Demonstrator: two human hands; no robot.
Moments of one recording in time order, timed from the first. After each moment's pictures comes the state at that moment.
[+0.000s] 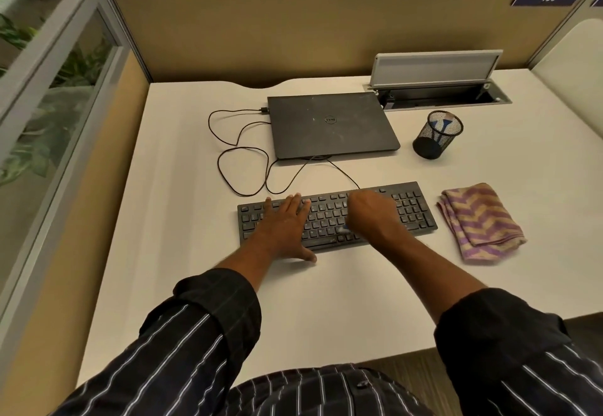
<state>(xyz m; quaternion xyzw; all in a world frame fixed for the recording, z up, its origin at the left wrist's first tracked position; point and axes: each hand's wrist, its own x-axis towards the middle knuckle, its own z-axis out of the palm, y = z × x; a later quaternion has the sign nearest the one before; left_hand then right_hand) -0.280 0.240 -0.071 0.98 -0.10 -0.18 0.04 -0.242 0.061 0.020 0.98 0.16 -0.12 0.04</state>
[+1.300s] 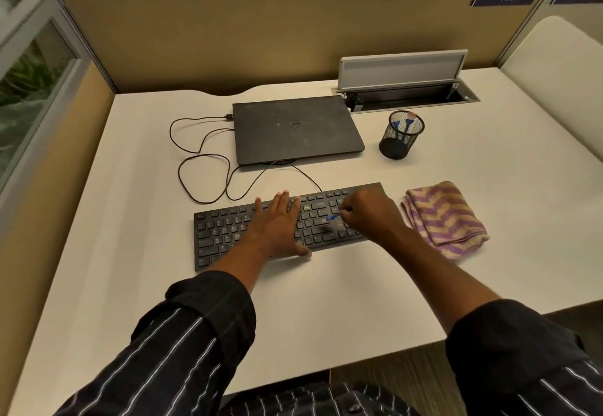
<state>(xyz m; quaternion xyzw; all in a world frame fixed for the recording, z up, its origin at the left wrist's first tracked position) -0.251 0.165 -0.062 0.98 -0.06 -0.19 0.03 -0.212 -0.036 0.004 0.97 0.19 -0.10 -0.12</state>
